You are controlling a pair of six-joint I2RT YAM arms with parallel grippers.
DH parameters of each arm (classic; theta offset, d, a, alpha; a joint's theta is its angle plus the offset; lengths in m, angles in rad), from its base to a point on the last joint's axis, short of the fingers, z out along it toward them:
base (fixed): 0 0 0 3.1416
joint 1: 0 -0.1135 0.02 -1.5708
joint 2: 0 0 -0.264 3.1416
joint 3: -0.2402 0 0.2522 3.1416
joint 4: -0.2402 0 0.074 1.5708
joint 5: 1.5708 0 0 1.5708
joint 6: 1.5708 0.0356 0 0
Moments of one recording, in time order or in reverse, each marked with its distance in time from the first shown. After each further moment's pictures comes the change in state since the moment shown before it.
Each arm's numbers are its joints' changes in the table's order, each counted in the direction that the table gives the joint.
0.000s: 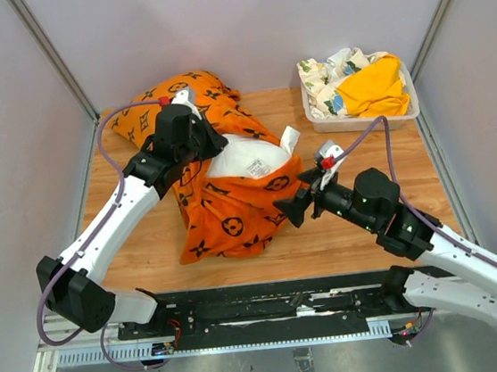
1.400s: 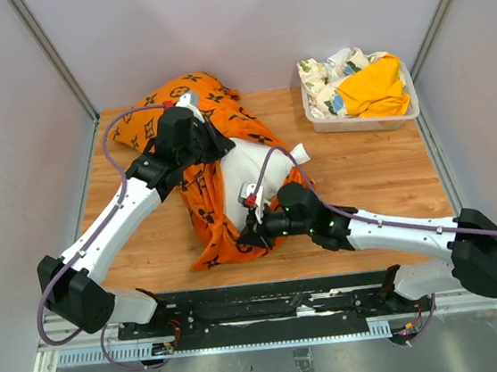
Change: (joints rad) left arm 0.003 0.011 0.064 0.050 0.110 -0.064; right arm -0.175 -0.523 -0.039 0.268 -0.404 -0.094
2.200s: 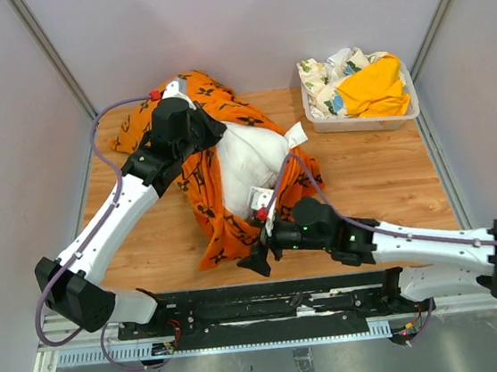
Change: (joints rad) left arm 0.010 -0.037 -0.137 -0.034 -0.187 -0.023; right arm -0.157 0.129 0.069 -0.027 0.208 0.024
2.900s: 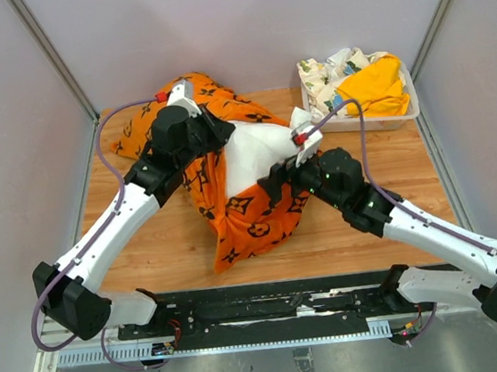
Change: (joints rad) left arm 0.035 0.052 0.113 0.204 0.087 0.047; right arm 0.309 0.105 -0.135 -0.064 0.249 0.050
